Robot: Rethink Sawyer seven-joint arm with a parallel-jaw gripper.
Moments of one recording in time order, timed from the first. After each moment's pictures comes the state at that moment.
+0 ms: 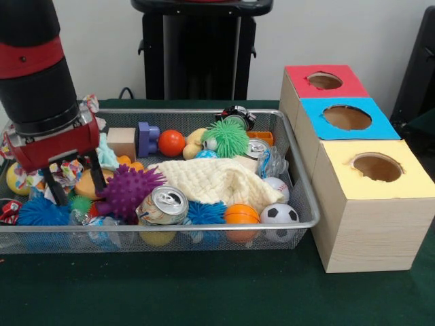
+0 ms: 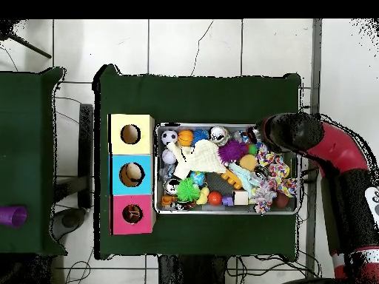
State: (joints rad) arm -0.80 -0.42 0.45 1.27 -0.31 0.84 0.92
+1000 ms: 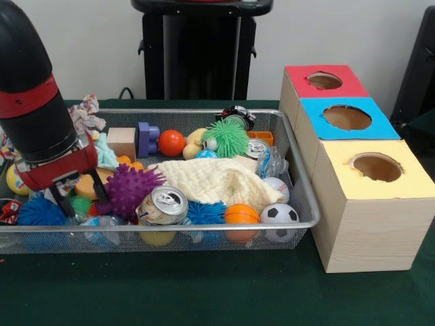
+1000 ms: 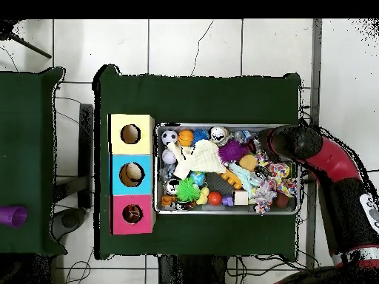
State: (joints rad) arm -0.86 -0.32 0.46 1.27 -0.31 0.84 0.92
